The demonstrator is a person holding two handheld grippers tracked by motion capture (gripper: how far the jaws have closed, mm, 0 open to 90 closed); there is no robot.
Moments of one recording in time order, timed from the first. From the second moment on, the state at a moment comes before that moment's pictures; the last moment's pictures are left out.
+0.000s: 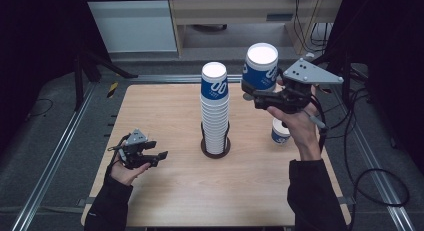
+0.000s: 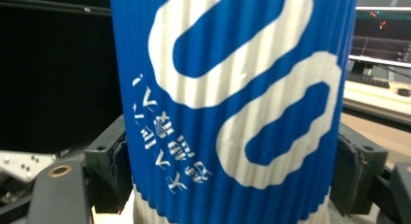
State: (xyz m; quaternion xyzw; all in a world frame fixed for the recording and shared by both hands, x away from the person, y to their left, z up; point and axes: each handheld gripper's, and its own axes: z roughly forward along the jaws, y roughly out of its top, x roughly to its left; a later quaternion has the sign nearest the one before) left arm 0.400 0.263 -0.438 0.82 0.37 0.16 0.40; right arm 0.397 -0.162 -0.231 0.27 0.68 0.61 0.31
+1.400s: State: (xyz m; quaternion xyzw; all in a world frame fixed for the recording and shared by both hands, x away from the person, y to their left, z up) left arm 0.391 0.240 -0.431 0.83 0.33 0.12 0.43; right arm 0.376 -0.174 -0.370 0.23 0.80 0.52 0.18
